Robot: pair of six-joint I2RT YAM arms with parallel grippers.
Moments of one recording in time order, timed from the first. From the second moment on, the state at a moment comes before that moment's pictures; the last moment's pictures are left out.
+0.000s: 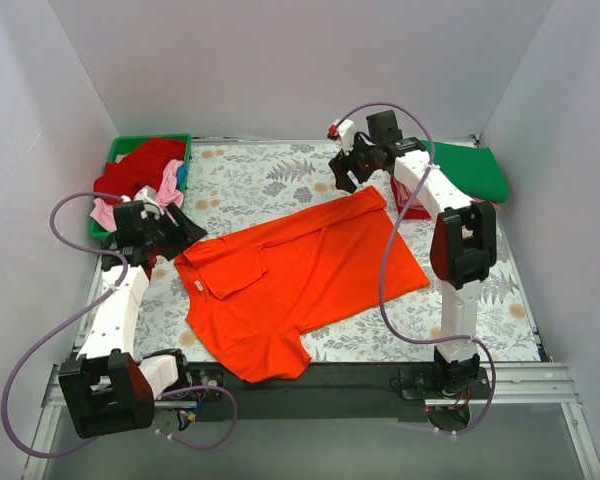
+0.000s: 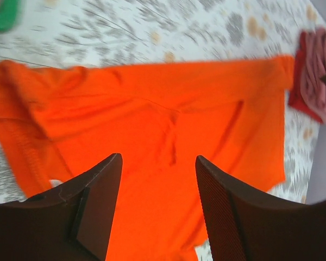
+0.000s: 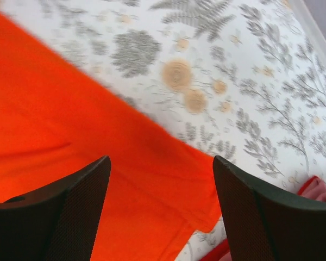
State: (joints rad) left arm 0.16 1.10 0.80 -0.40 0.38 -0.53; right arm 0.33 2.09 1.87 -0.59 -0.41 -0.52
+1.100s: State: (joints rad) left arm -0.55 1.32 0.88 -0.45 0.21 -0.52; right arm 0.26 1.56 1.02 -0.74 -0.85 -0.87
